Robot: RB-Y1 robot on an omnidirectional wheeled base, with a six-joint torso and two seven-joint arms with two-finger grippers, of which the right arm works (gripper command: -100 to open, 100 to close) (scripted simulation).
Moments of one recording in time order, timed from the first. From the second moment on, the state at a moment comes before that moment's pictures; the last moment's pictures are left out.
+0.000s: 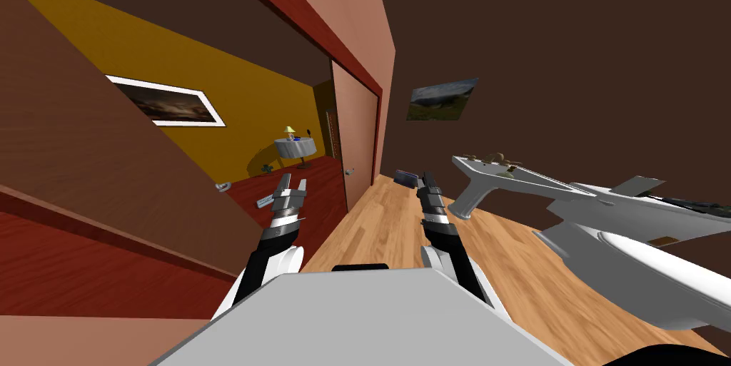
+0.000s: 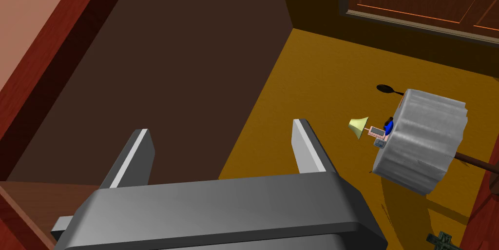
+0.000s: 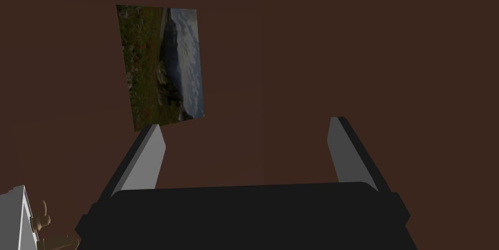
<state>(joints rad) 0.54 0.00 -0.01 -2.34 0.10 -0.36 0.13</state>
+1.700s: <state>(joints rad) 0.38 -0.06 0.25 -1.95 0.07 -0.46 0.07</state>
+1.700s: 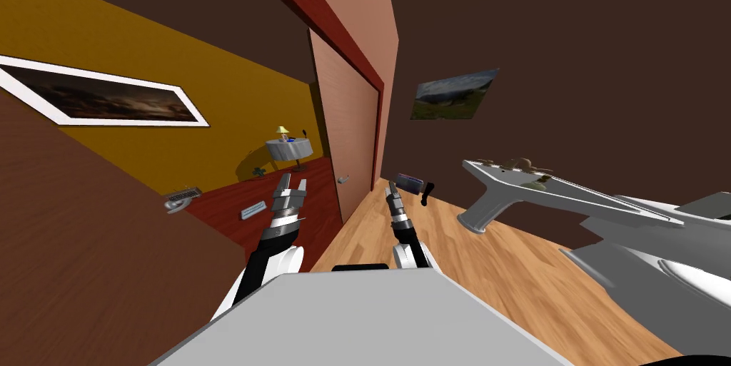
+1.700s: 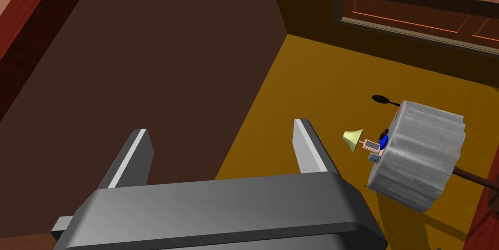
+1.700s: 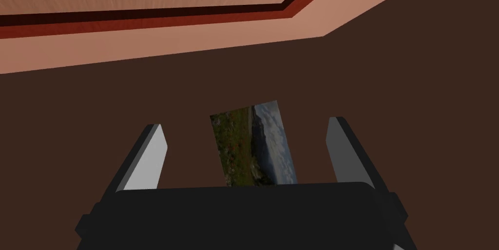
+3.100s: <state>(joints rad) 0.23 -0.09 0.50 -1.59 0.04 -0.56 0.02</state>
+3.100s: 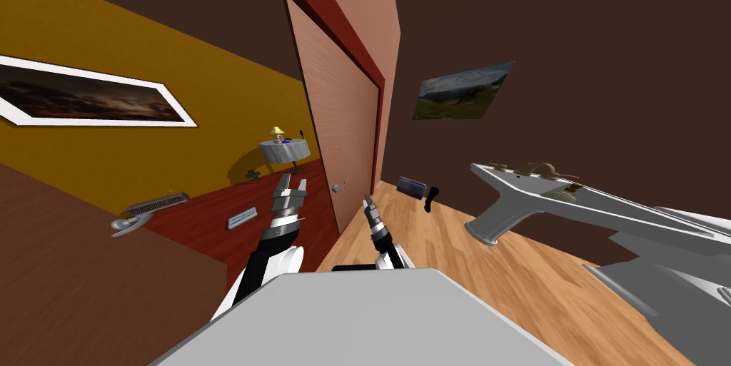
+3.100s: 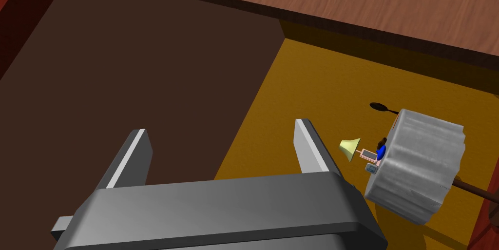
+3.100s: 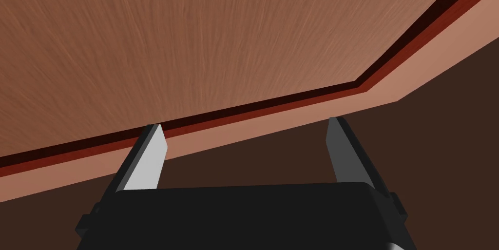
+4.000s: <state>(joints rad) 0.14 -0.11 0.66 -1.38 0.02 -0.62 -0.02</state>
